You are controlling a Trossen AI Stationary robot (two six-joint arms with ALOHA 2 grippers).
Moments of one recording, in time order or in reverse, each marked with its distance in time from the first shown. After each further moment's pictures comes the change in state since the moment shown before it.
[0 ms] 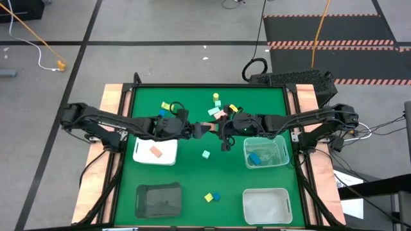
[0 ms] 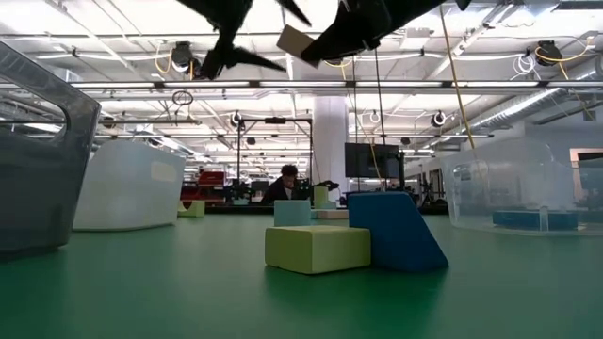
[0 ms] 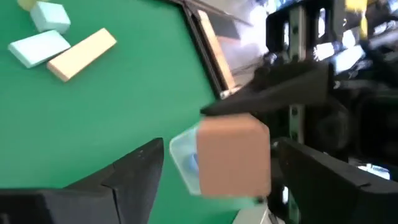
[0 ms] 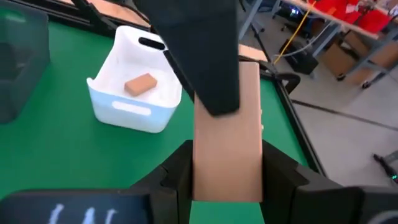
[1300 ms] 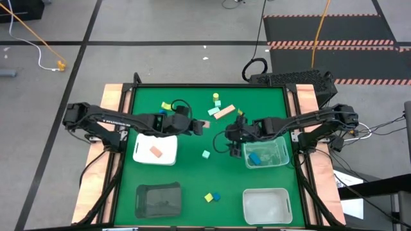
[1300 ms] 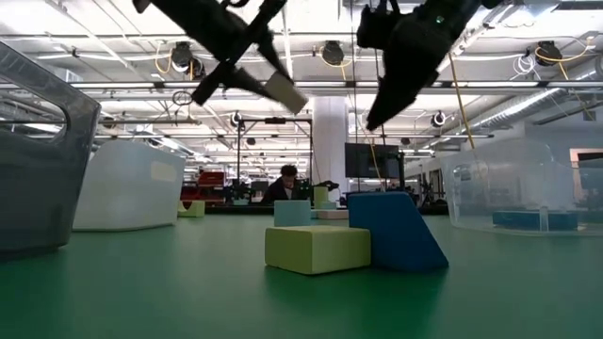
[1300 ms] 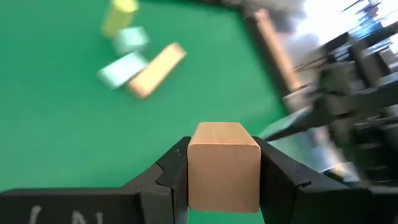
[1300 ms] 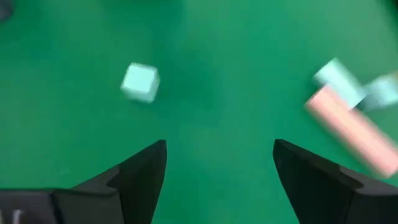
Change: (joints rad) left arm 0.078 0.027 0.002 -0.210 -0.020 0.086; right arm 0.047 0.000 0.001 -0.527 -0.038 0.476
